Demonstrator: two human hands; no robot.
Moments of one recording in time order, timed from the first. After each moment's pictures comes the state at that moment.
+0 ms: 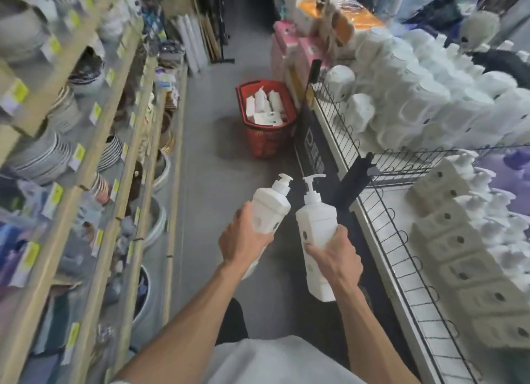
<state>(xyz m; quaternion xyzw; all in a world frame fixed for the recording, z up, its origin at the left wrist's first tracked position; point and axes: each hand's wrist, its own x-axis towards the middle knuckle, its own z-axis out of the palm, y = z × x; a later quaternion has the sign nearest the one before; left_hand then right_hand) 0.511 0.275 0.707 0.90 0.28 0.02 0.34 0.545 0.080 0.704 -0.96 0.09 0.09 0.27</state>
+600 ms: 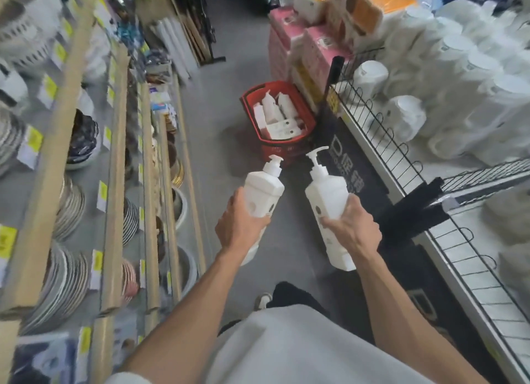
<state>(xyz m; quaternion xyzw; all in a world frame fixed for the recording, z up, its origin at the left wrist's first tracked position) 0.741 0.532 0.714 0.90 0.27 0.02 0.33 0.786 0.304 0.715 -0.96 0.12 0.09 0.25</state>
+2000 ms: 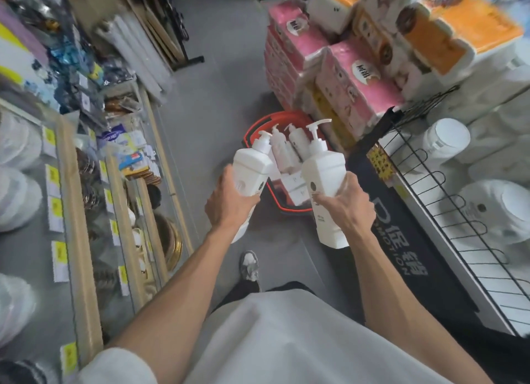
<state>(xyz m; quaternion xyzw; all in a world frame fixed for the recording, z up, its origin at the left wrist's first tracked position) 1.313 0.817 0.688 0.92 0.23 -0.02 0.33 1.328 0.578 0.684 -0.94 0.17 0.06 0.29</state>
